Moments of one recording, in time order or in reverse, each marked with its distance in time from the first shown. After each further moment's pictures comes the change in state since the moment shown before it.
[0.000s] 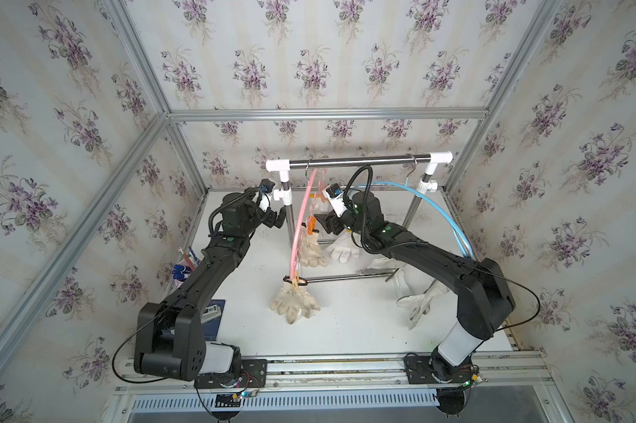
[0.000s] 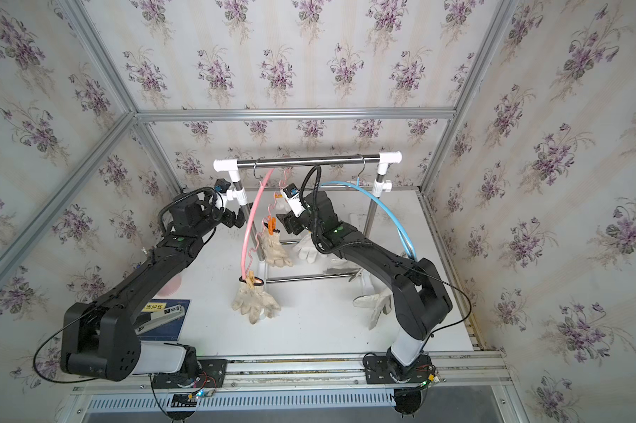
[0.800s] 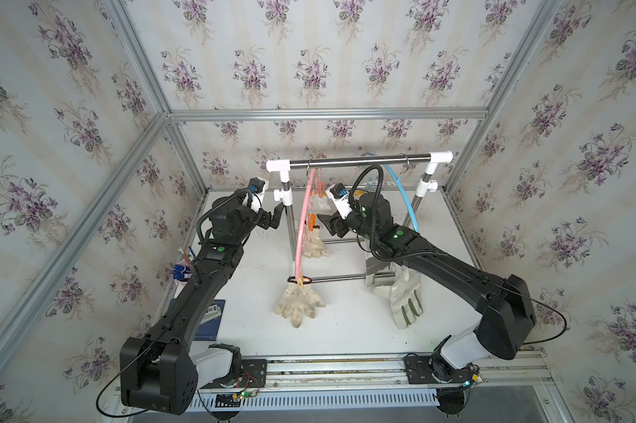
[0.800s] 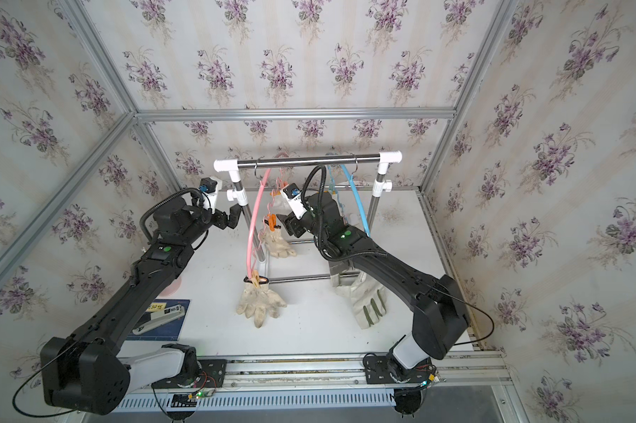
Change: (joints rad) left arm -0.002 -0.153 -0.014 -0.086 -0.062 -0.105; right arm 0.044 -0.177 -0.013 -0.104 0.051 -0.013
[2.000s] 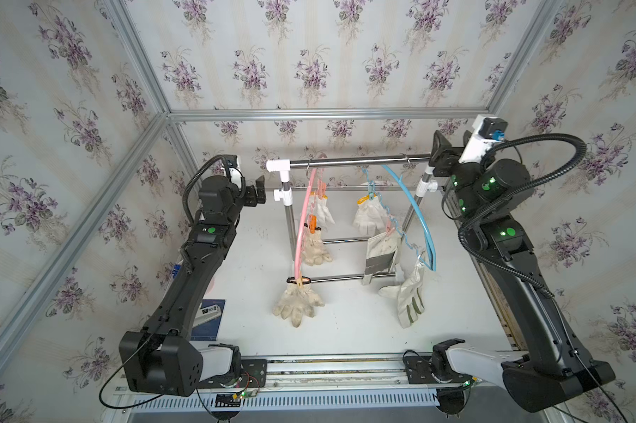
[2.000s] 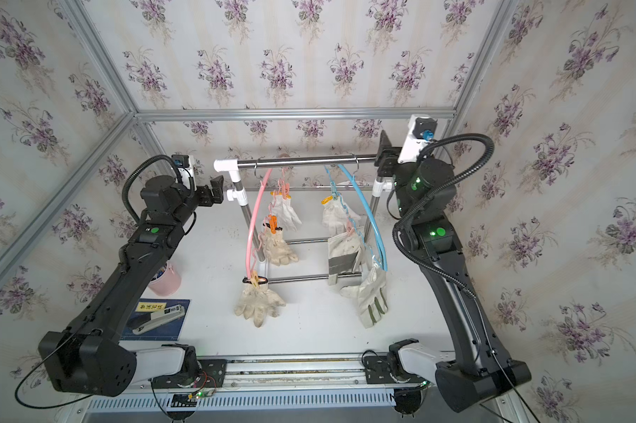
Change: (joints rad) left arm 0.070 0.105 0.255 -0.188 -0.274 -0.226; right arm -0.478 -0.334 0.245 -0.026 0.306 0.163
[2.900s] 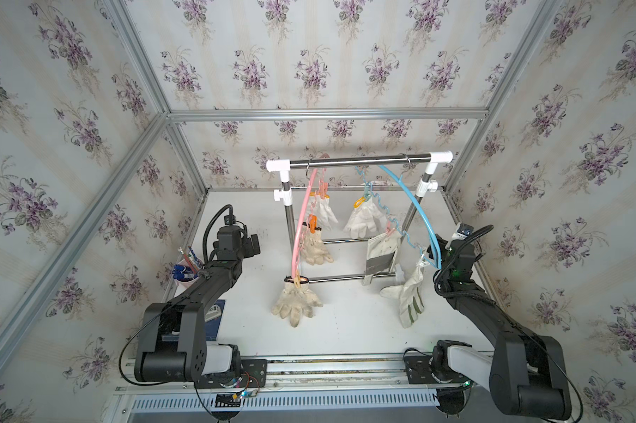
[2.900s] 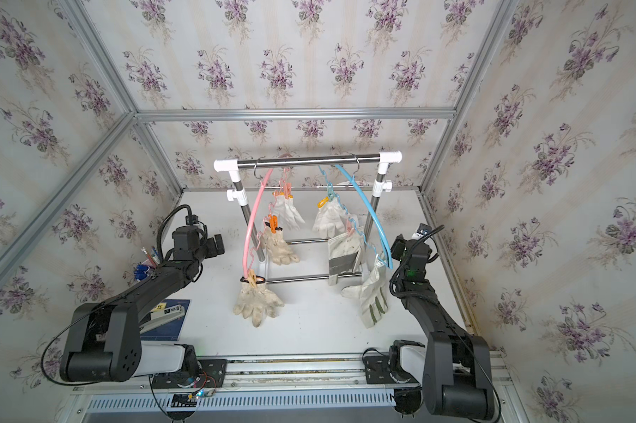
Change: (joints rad) left arm 0.066 0.060 -0.553 0.187 -0.156 -0.101; right arm -0.307 -0.013 -1.130 0.518 -0.027 0.177
